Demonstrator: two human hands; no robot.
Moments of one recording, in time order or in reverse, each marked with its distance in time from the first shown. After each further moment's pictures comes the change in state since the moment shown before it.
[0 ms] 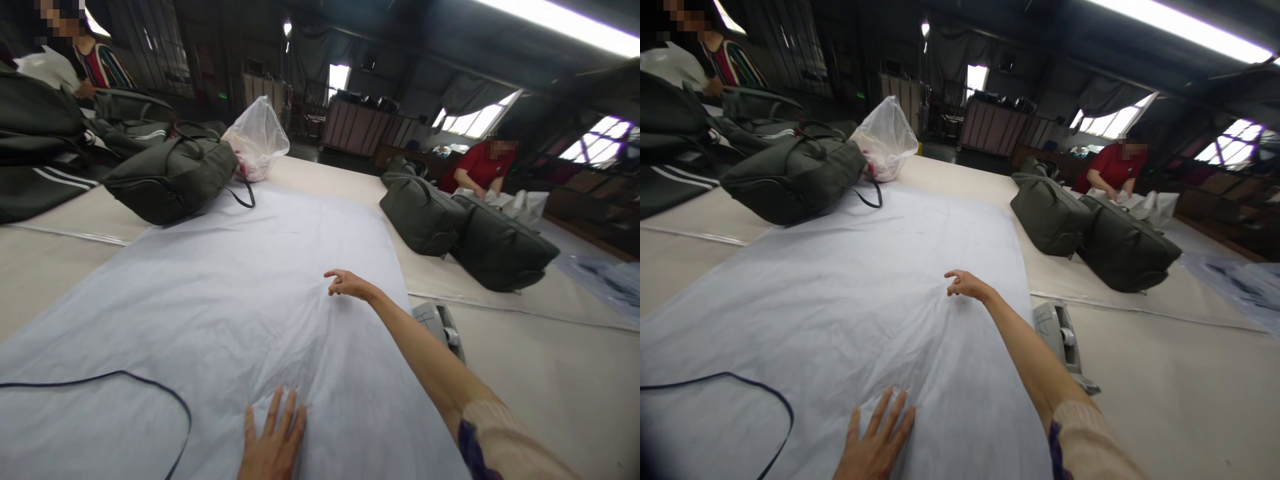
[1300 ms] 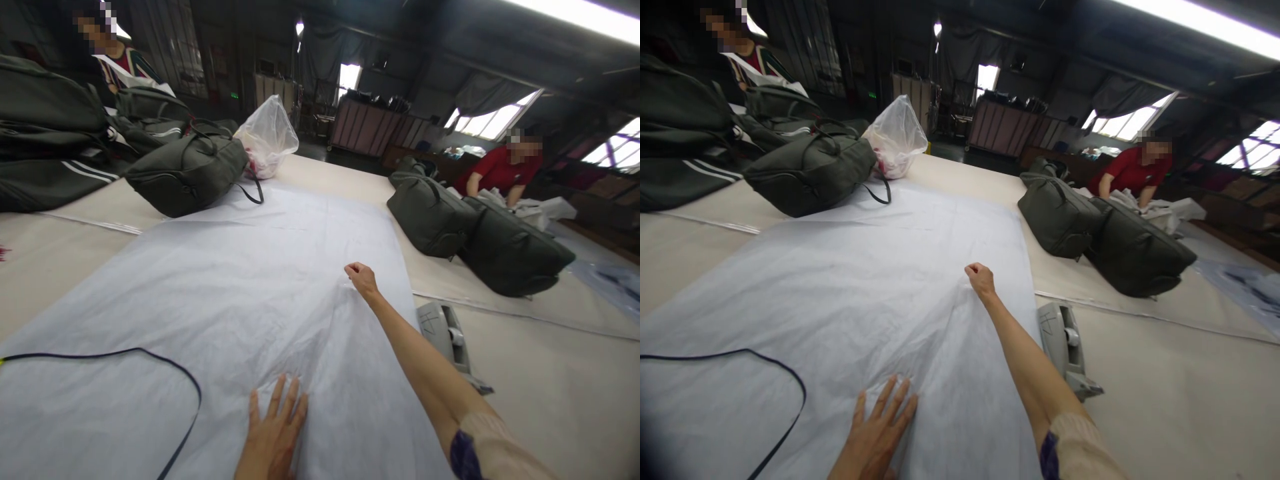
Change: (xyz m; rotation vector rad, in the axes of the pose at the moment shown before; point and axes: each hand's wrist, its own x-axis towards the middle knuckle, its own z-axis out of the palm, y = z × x) left_hand -0.001 0.002 -0.018 -0.132 -0.114 -0.012; right_hand 0.002 0.026 0.007 -0.429 0.585 -0.017
